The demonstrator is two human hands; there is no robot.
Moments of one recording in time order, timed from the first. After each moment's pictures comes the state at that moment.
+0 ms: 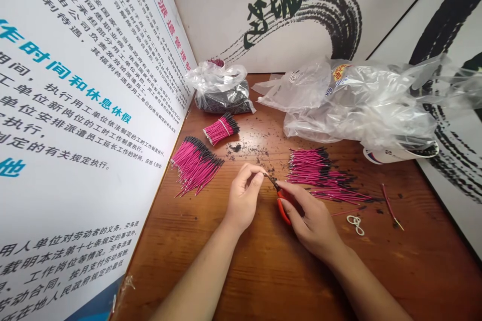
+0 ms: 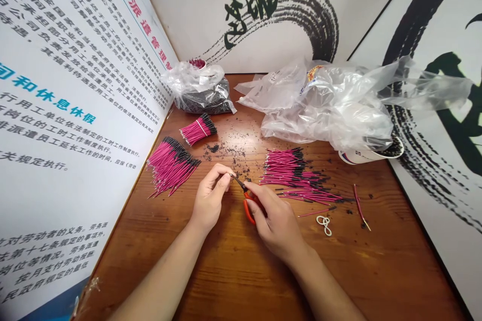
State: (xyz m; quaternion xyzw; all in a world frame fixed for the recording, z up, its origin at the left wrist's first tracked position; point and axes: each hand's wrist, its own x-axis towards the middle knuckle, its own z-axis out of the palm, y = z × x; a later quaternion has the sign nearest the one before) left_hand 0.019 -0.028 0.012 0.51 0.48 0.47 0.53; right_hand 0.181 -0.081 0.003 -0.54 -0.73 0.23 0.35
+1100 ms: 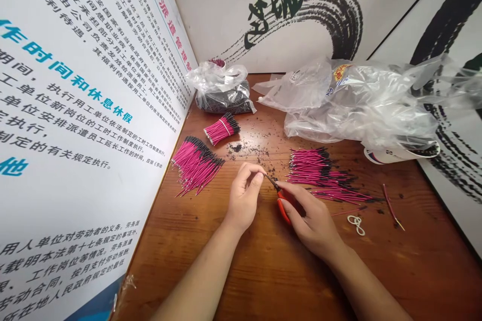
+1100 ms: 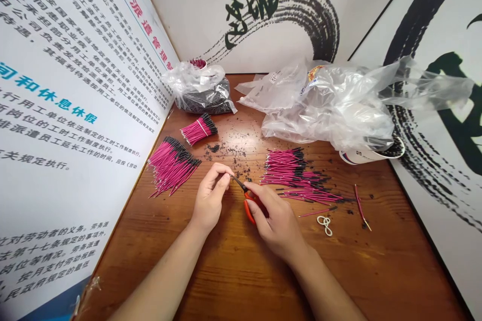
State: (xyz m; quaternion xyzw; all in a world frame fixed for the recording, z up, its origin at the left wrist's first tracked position) left_hand 0.019 -0.030 0.012 0.52 0.47 0.48 0.52; right_hand 0.181 -0.080 0.004 -0.52 -0.73 0.23 0.37
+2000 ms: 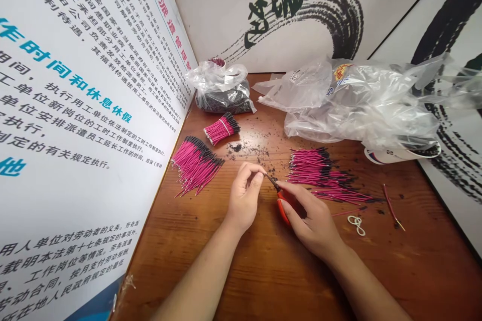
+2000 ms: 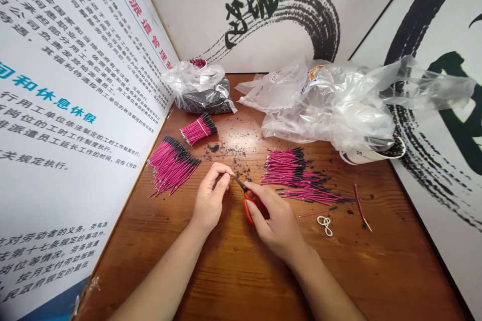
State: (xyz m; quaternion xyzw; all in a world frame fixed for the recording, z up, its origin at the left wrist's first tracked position) left_hand 0.019 -0.030 0.010 0.53 0.47 0.48 0.52; right_hand 0.180 -0.080 0.004 -0.53 -0.73 0.23 0.37
